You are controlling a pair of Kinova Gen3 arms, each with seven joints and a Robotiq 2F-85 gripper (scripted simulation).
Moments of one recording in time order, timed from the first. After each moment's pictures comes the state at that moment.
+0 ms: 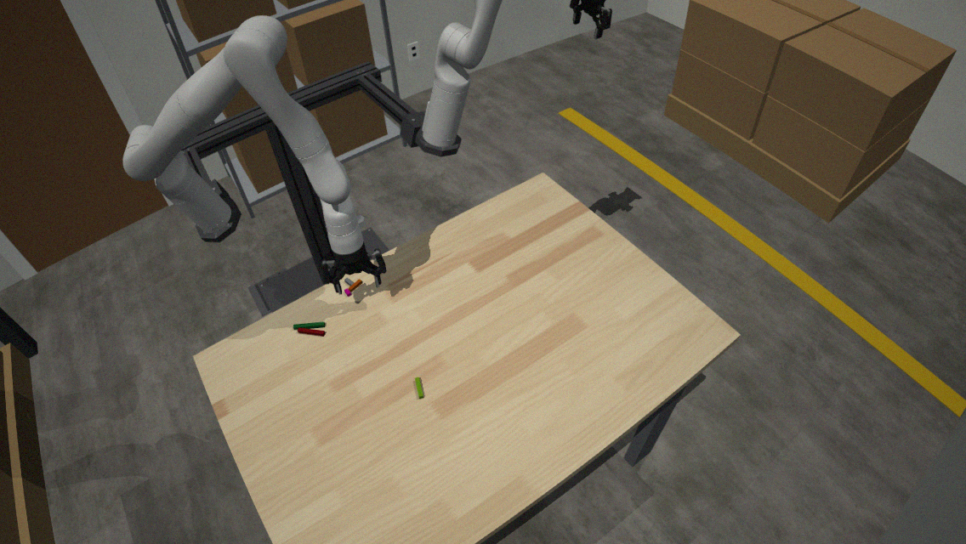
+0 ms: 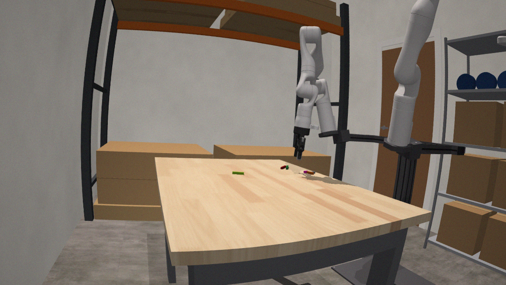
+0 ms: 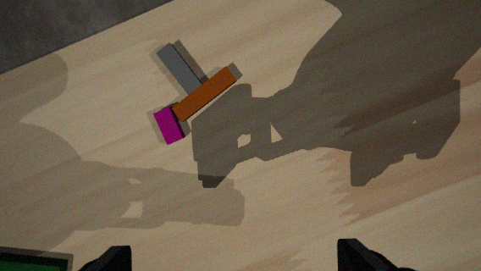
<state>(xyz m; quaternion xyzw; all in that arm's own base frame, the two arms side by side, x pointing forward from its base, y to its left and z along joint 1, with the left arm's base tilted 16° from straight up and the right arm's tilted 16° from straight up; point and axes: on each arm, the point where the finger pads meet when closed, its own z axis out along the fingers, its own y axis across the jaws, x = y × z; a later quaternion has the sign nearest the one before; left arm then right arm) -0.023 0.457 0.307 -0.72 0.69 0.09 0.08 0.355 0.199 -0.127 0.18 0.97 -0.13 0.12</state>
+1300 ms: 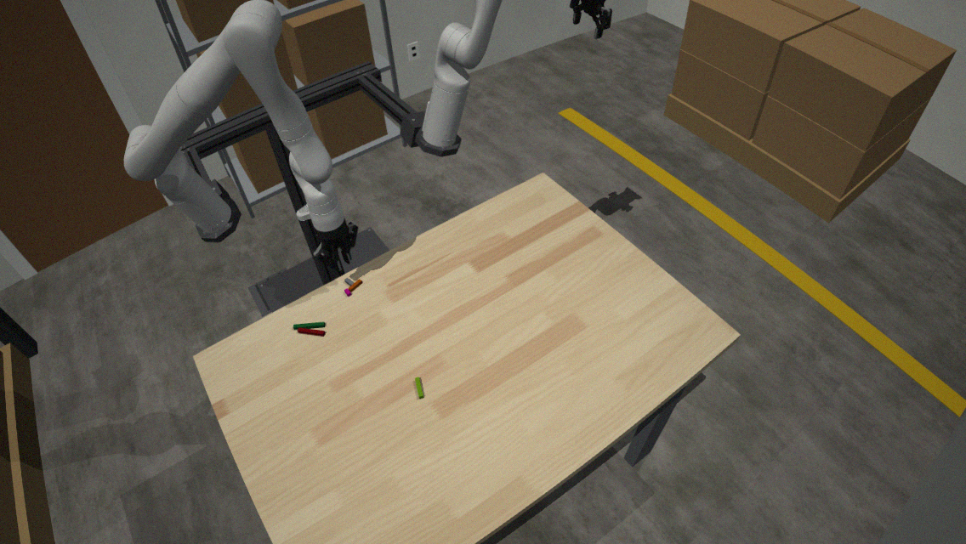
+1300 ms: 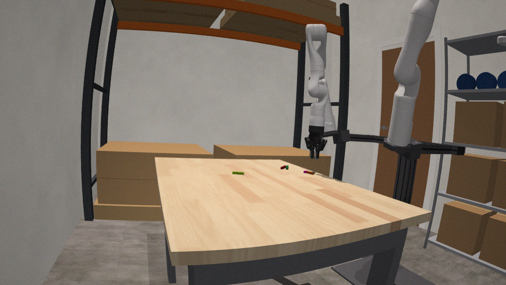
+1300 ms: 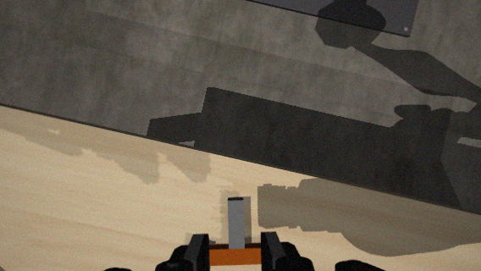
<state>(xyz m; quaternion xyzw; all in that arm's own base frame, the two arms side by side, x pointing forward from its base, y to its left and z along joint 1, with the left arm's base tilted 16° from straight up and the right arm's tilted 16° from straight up) -0.023 0.457 0.307 -0.72 0.69 0.09 0.08 0.260 0.202 -0.129 -0.12 0.98 -0.13 0.04</state>
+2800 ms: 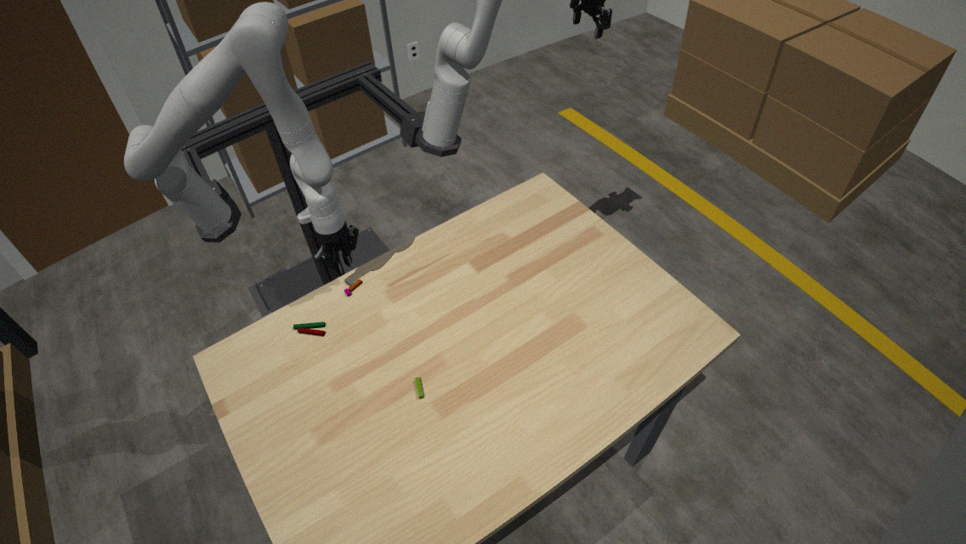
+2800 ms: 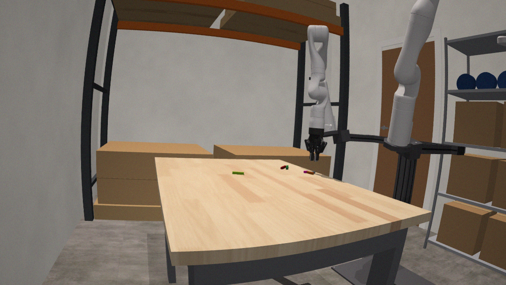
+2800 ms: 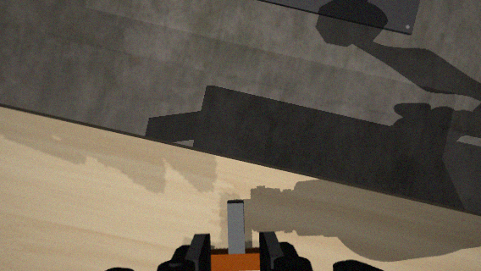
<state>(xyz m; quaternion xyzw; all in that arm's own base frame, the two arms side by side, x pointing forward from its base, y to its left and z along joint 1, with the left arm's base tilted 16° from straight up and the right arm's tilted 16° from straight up) -0.023 0.457 0.307 -0.72 0.69 0.09 0.08 0.261 0.199 -0.139 -0.13 0.98 -0.13 0.05</state>
